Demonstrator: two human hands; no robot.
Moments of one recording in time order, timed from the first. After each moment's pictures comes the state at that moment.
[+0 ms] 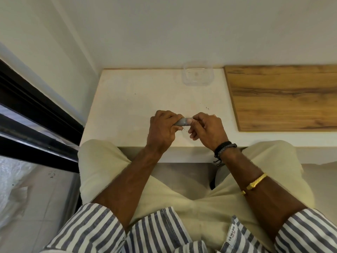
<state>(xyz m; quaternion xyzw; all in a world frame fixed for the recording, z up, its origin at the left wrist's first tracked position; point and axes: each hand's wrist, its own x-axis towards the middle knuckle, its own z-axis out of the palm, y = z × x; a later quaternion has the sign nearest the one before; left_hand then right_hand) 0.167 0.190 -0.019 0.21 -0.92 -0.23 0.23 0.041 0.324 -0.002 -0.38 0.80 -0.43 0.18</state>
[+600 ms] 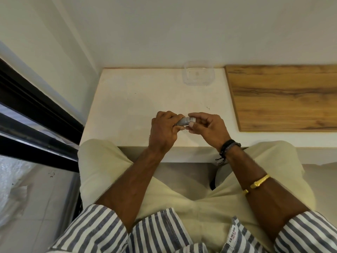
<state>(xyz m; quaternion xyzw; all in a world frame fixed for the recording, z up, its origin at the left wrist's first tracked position) 0.165 0.192 -0.022 0.23 -0.92 -0.23 0.23 0.035 0.327 0.000 -0.33 0.73 -0.52 0.29</state>
